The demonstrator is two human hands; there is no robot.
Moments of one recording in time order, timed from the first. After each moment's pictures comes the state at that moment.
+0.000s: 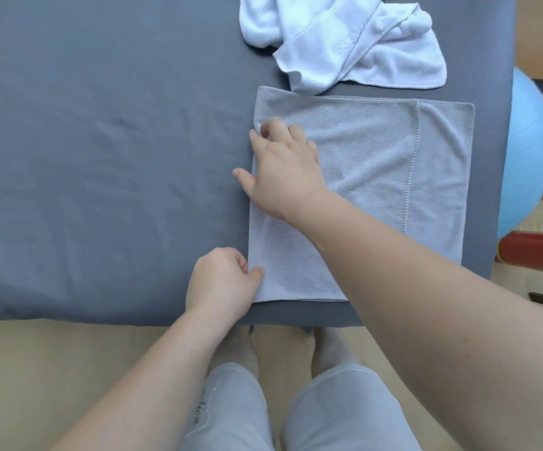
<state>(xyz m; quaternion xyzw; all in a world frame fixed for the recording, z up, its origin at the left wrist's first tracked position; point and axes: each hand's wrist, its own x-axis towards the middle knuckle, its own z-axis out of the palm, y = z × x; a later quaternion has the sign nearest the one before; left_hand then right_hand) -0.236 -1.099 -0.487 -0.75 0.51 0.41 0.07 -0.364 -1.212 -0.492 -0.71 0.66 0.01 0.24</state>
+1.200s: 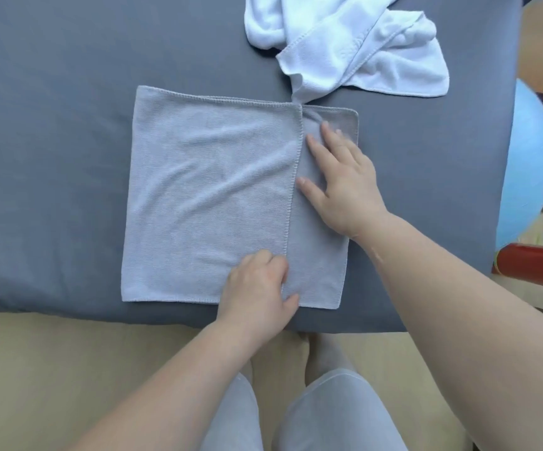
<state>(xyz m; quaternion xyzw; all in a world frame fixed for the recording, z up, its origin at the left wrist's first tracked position) -0.274 -1.071 -0.500 -0.59 0.72 0.36 0.06 -0.456 -1.181 -0.519 -0.68 0.67 -0.04 0.29</state>
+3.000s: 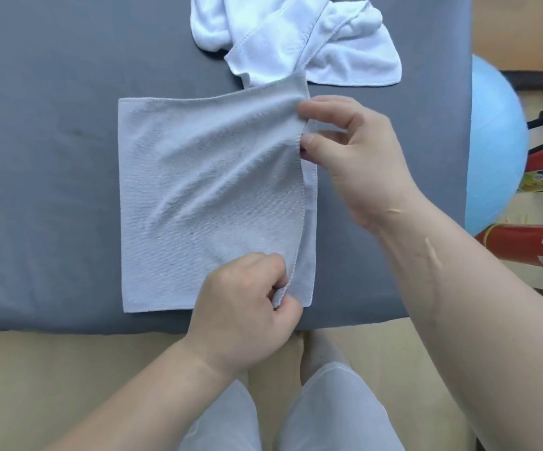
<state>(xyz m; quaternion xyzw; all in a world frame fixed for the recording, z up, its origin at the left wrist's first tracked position) -0.306 -1.080 -0.433 -0.53 0.77 0.33 -0.14 -0.489 -1.186 -0.445 -0.39 0.64 -0.42 0.52</state>
